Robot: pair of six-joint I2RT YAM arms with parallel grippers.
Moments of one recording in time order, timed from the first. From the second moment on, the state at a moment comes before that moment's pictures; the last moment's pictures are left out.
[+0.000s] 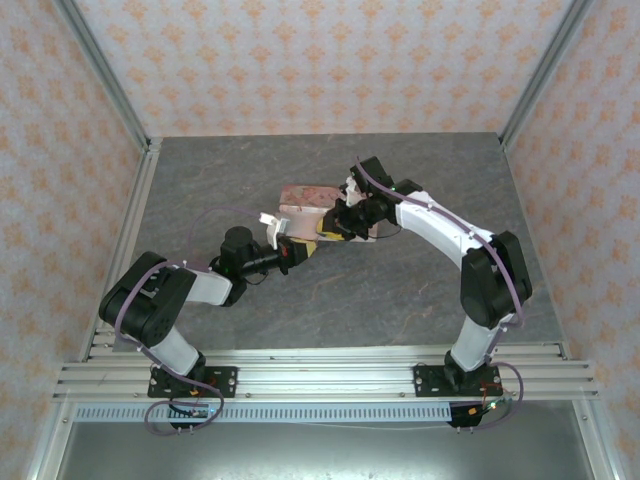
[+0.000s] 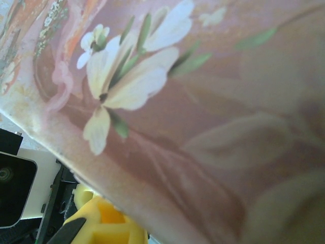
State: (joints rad) left arm -0.39 1.62 0.45 0.97 0.69 -0.51; right arm 0.53 1.75 1.39 -0.68 -0.63 0.74
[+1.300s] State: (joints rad) left arm -0.39 1.60 0.43 0.97 0.67 -0.51; right arm 0.53 1.76 1.41 -0.69 -0.68 0.75
